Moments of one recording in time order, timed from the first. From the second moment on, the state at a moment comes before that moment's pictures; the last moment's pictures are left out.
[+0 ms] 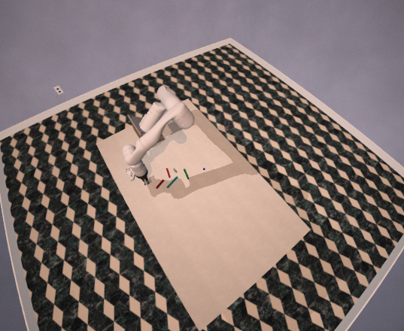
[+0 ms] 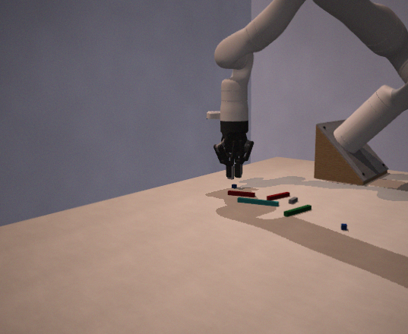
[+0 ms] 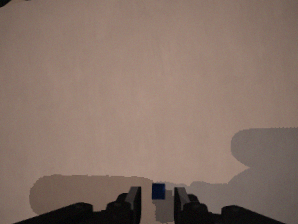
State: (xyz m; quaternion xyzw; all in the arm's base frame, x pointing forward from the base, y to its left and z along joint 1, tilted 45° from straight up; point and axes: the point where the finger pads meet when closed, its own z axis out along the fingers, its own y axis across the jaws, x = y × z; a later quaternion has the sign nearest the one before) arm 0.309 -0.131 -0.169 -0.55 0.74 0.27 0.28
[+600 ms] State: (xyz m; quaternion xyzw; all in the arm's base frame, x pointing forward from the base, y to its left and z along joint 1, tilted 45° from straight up) arm 0.309 -0.124 -0.177 -0.55 0.74 0.27 0.28
